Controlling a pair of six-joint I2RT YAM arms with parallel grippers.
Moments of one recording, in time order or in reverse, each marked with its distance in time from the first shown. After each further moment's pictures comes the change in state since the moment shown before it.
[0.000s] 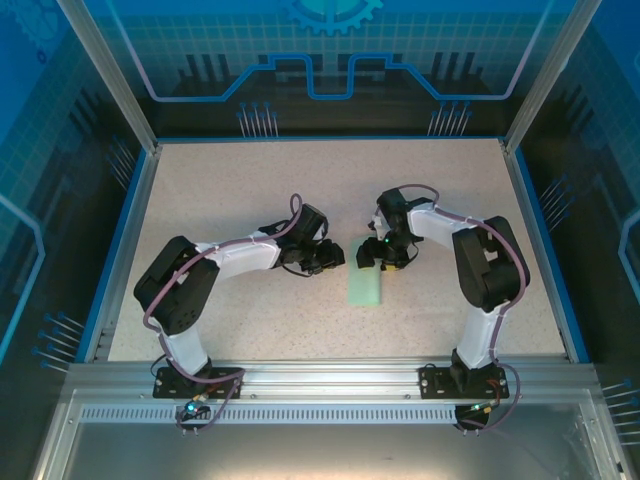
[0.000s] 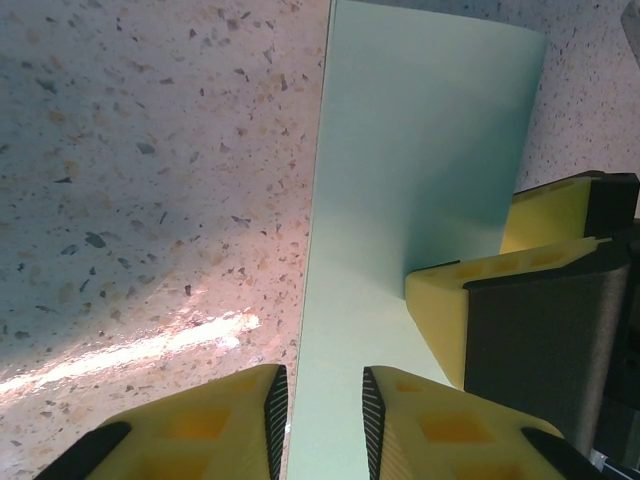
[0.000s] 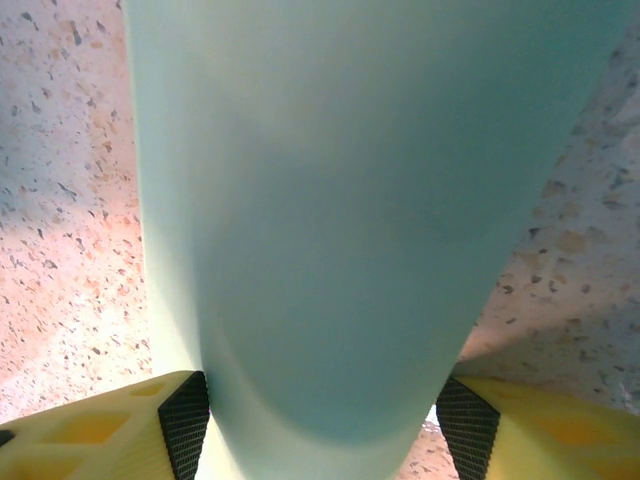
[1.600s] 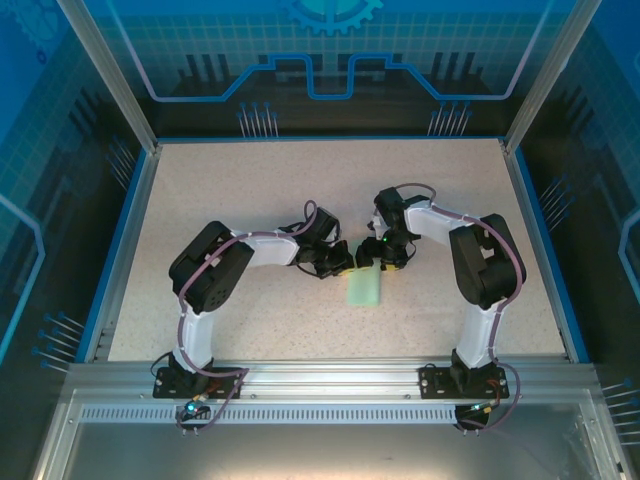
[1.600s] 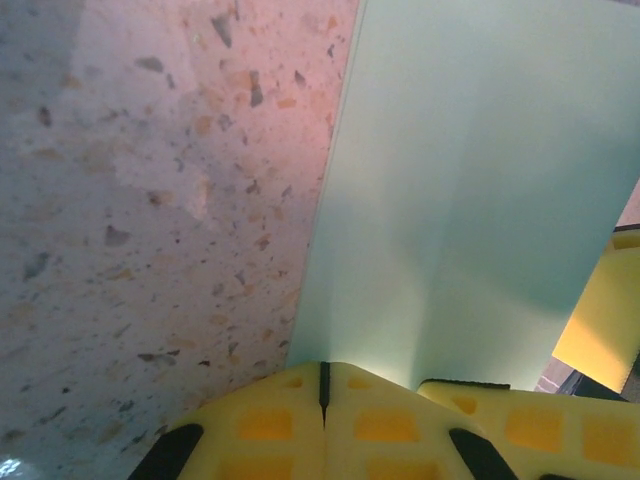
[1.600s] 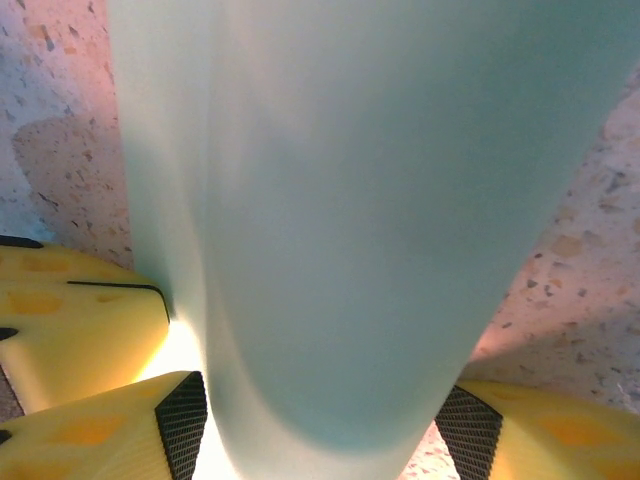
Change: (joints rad) left arm -0.007 0.235 0.090 0.133 0.132 -0.105; right arm 0.009 0.029 0.034 -0.035 0.024 0.019
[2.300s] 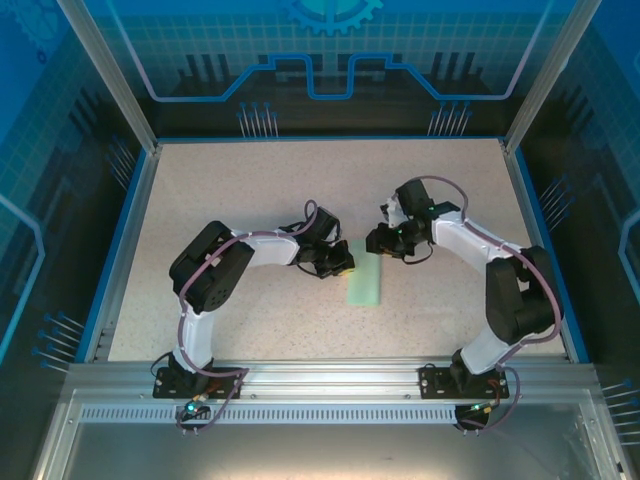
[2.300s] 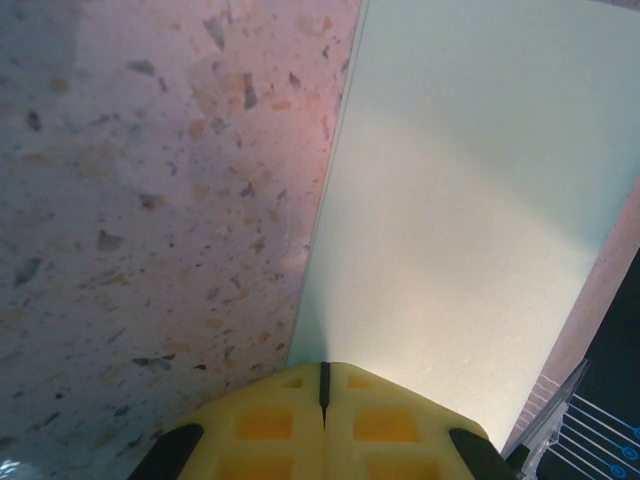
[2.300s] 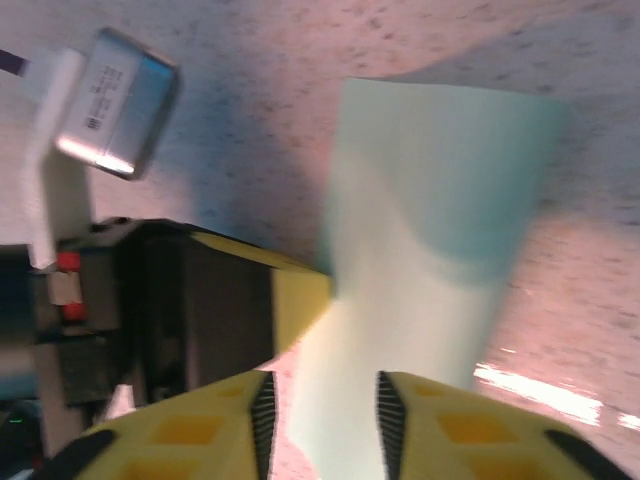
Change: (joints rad) left arm 0.000 0.003 0.006 -0.005 0.000 0.005; right arm -0.056 -0.285 -0.159 0.206 -0.159 0.119
